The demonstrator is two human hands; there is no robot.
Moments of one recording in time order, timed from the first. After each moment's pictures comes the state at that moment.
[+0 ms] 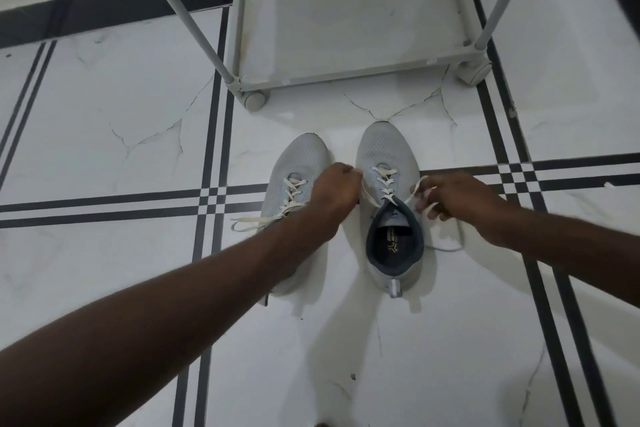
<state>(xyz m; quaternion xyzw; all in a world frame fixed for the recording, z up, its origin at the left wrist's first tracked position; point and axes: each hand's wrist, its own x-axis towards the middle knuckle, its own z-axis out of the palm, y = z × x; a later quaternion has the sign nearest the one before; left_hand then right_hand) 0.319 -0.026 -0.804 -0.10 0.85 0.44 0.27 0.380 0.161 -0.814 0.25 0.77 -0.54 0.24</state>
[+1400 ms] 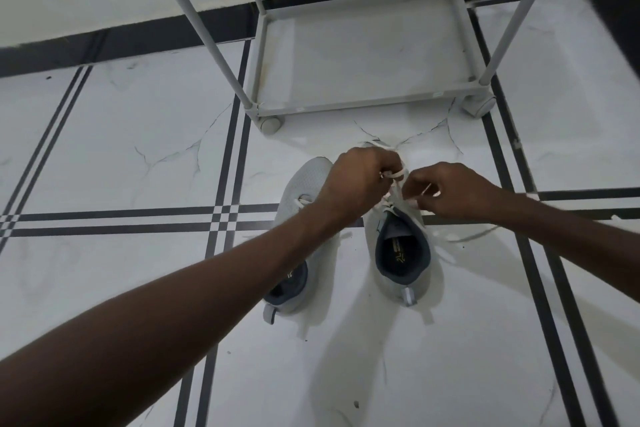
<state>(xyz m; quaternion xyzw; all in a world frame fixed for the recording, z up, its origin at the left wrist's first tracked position) 0.292 -0.015 -0.762 0.32 0.91 0.26 0.05 0.340 0.168 -0.783 -0.03 0.93 -0.30 0.19</state>
